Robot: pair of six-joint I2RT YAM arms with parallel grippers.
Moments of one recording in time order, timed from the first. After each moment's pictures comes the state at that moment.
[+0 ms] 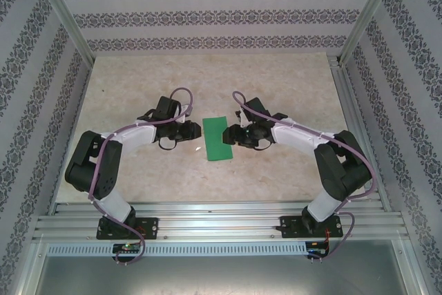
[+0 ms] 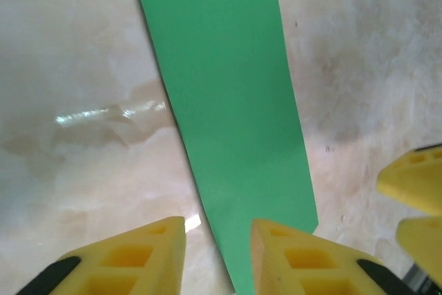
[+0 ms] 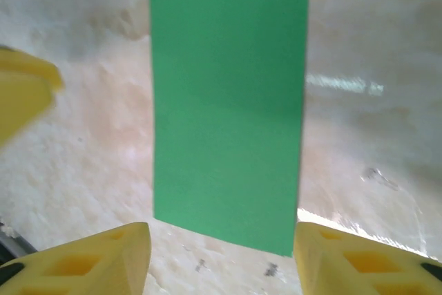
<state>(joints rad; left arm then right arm) -0.38 1.66 0.91 -0.21 0.53 -0.51 0.56 1.66 1.01 -0.40 -0.39 0.57</state>
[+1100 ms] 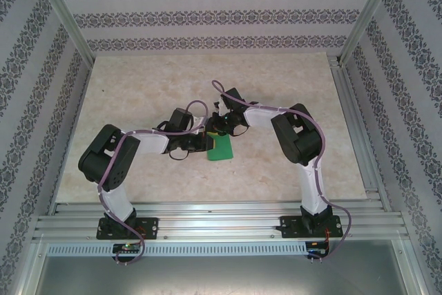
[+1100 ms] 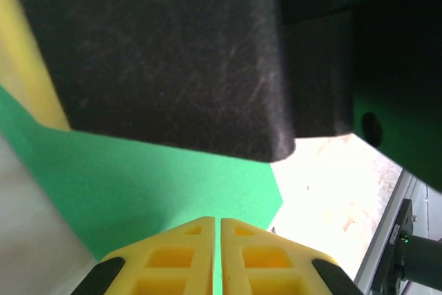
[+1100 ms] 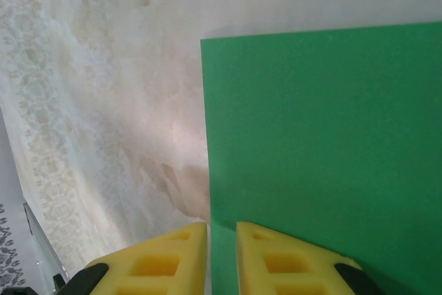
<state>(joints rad) -0.50 1.78 0.81 0.10 0.65 -0.57 0.56 2.16 1.38 -0.23 -0.60 0.66</state>
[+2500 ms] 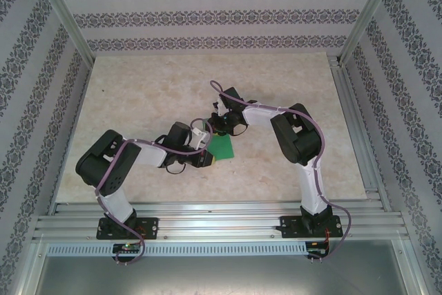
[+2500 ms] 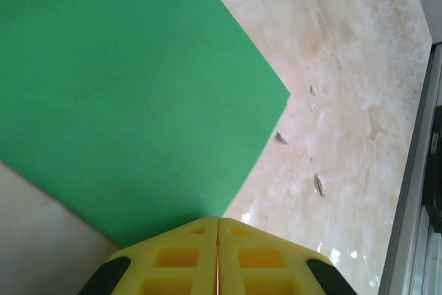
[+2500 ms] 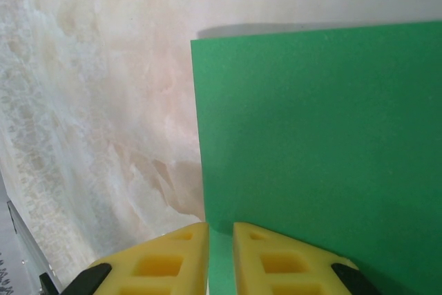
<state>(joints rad) -0.56 1.74 0.62 0.25 0.69 -0.33 0.56 2.17 1.41 -0.30 -0.57 0.63</state>
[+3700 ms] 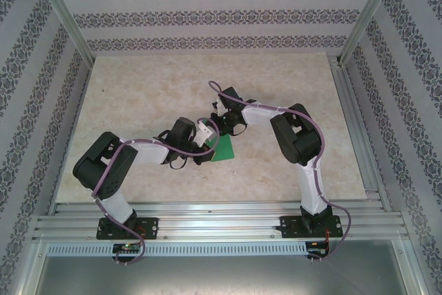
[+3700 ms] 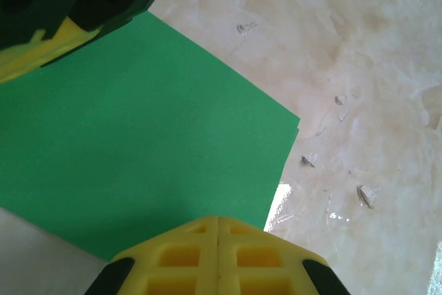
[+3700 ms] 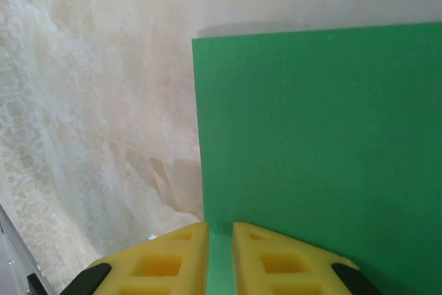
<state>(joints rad) -0.58 1.71 0.70 0.15 0.54 -0.06 0.57 2.17 1.43 -0.34 -0.55 0.60</state>
